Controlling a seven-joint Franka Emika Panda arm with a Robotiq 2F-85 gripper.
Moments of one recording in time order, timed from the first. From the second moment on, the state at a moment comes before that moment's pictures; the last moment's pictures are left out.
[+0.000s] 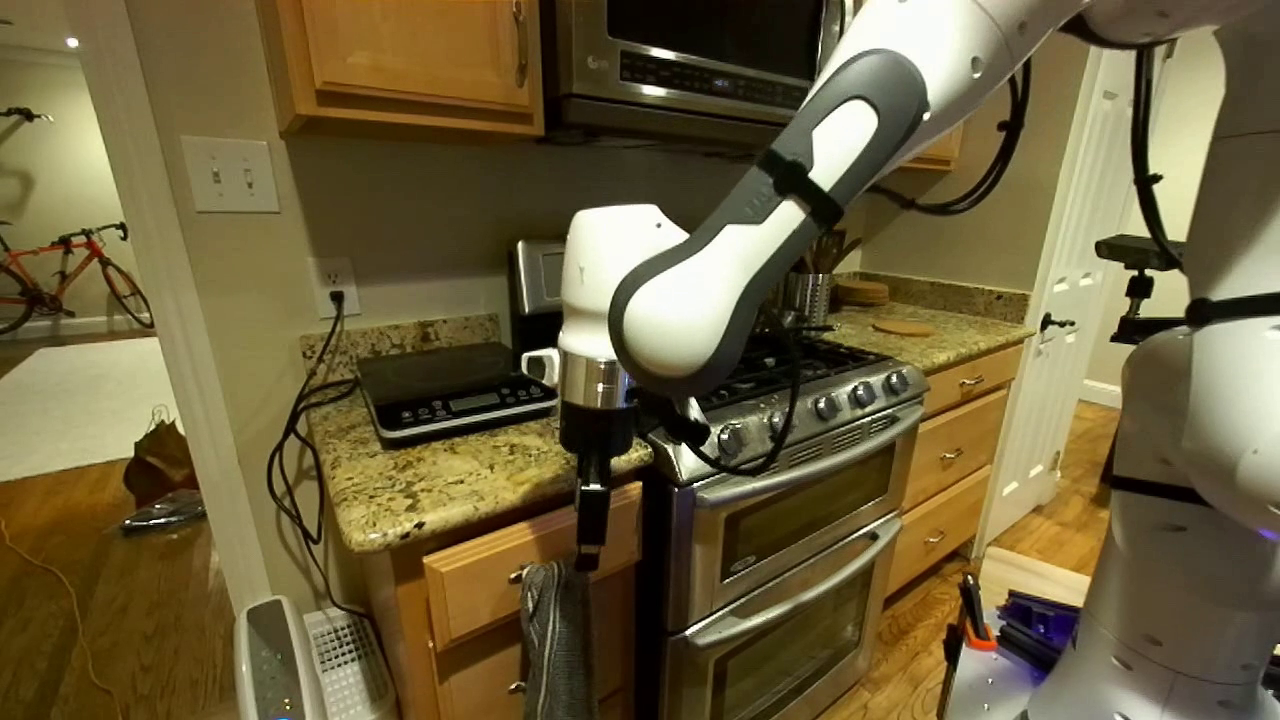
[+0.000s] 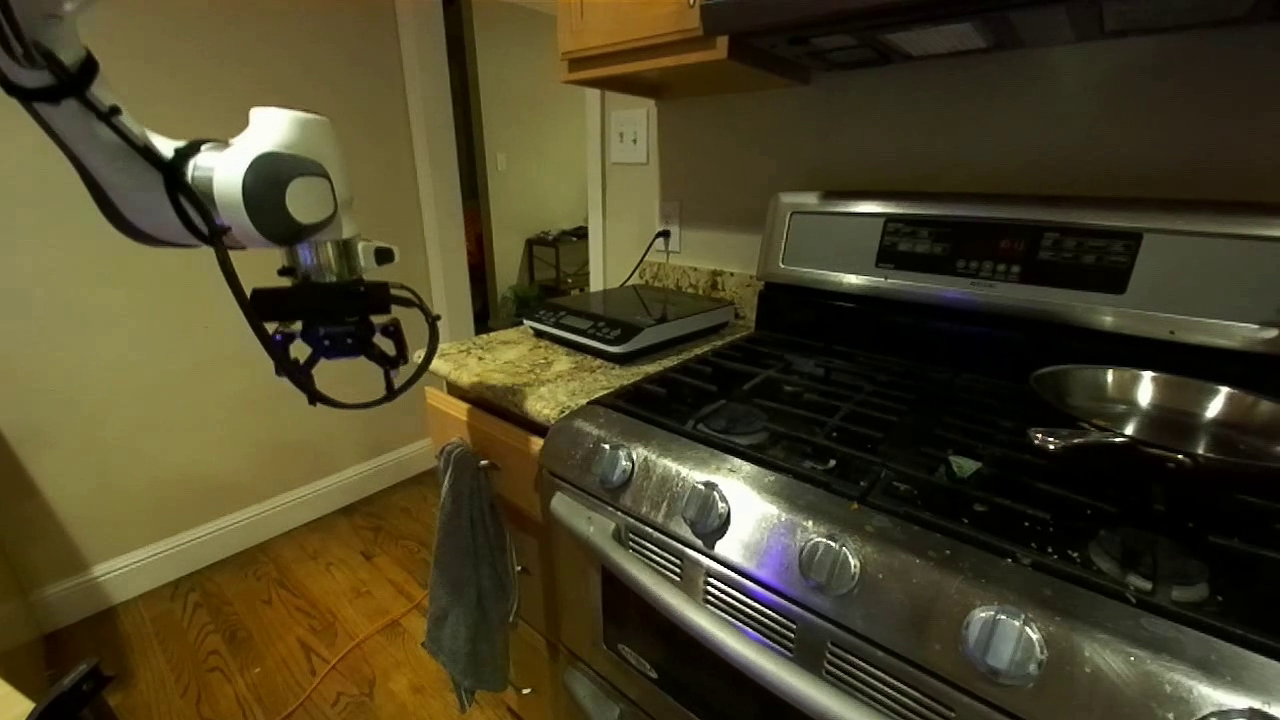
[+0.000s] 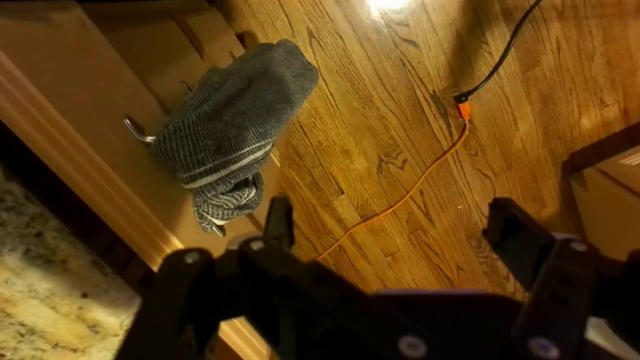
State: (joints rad) arm 0.19 0.06 0.19 -2.40 0.03 2.58 -0.39
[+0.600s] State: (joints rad) arm 0.19 0.13 0.19 -2.40 -0.08 2.66 -0.45
